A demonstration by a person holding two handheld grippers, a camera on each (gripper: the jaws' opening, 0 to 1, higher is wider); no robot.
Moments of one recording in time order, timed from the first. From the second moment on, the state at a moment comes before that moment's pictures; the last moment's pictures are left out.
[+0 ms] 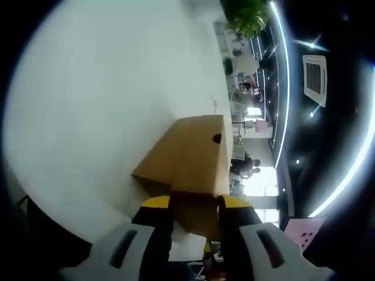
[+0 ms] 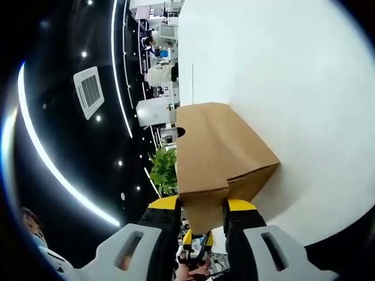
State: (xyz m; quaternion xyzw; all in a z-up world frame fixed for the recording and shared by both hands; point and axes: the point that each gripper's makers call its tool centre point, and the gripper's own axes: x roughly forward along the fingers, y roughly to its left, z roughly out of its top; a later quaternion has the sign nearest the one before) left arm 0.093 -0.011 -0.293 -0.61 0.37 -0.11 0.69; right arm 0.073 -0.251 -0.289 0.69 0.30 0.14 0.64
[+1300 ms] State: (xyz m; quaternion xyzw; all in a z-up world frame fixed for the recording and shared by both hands) left arm 0.098 -0.008 -0.239 -0.63 0.30 -0.12 0.70; right arm 0.071 -0.244 -0.236 0.66 0.25 0.21 0.68
